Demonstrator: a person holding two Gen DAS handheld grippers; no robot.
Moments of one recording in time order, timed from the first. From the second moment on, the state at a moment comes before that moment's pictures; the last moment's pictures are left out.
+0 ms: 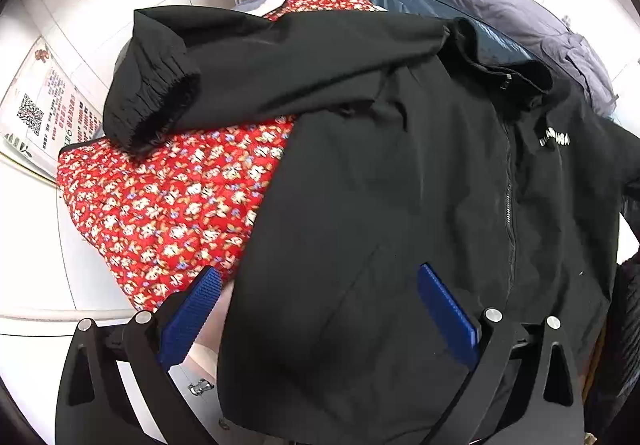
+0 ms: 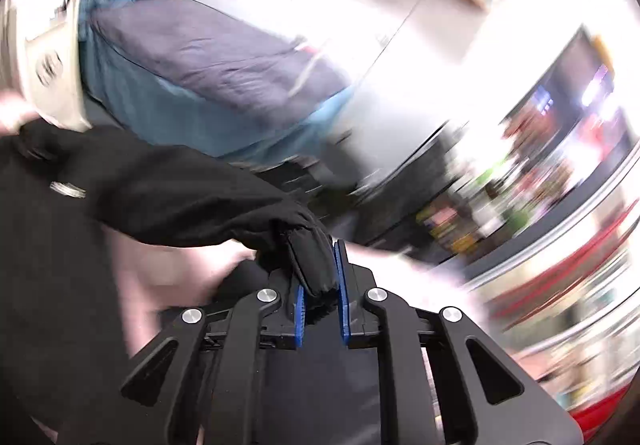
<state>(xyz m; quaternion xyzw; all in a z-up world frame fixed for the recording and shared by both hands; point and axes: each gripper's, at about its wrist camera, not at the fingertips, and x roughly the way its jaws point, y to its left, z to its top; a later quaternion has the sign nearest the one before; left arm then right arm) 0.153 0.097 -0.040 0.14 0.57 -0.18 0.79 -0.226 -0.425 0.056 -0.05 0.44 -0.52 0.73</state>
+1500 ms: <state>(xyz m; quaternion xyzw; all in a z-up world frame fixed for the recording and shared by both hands) 0.088 0.206 -0.182 0.30 0.61 -0.33 0.66 -0.214 -0.259 -0.300 0.13 0.69 -0.14 0.70</state>
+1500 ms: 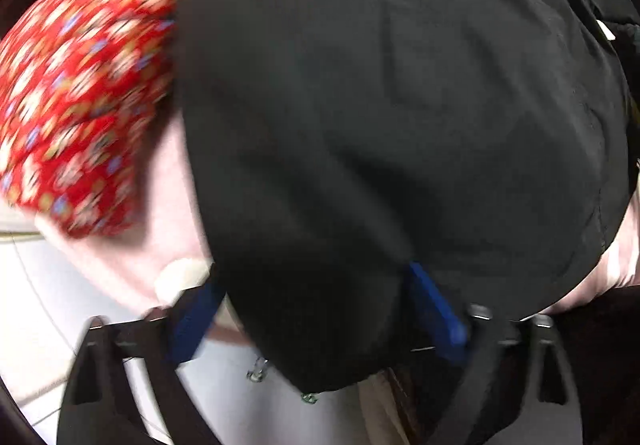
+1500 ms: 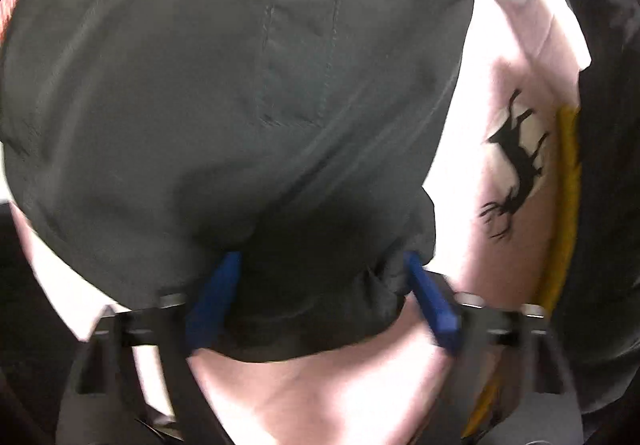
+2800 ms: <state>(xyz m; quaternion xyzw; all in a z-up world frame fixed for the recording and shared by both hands) 0.140 0.239 -0.058 0.35 0.52 -0.35 0.70 -0.314 -0.284 -0.205 0.34 0.63 -0.19 0.68</state>
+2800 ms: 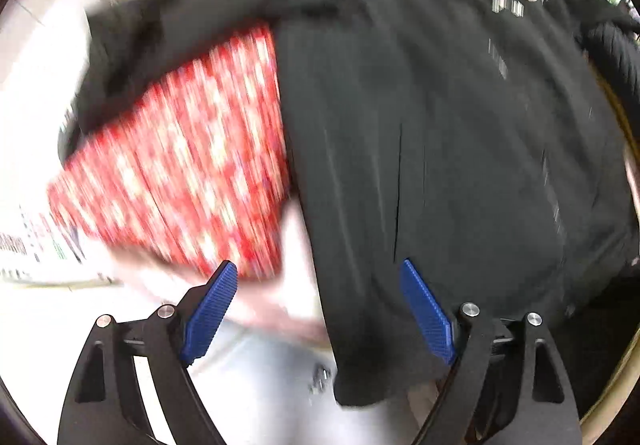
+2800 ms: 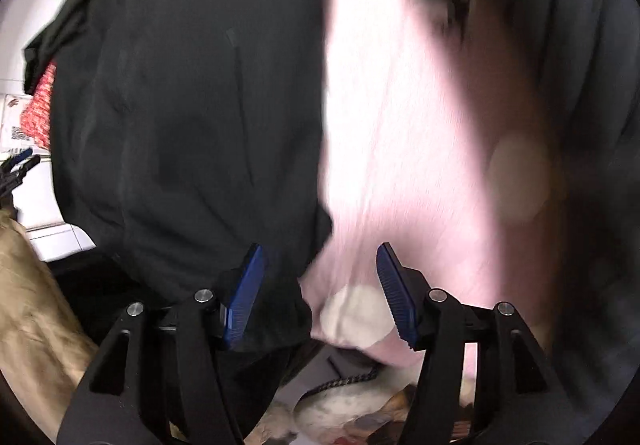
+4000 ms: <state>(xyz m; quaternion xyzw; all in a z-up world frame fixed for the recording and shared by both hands) 0.305 -0.255 -0.087 0.33 0.47 -0.41 0.71 0.161 -0.464 -0.189 0.39 0.51 -0.15 0.75</state>
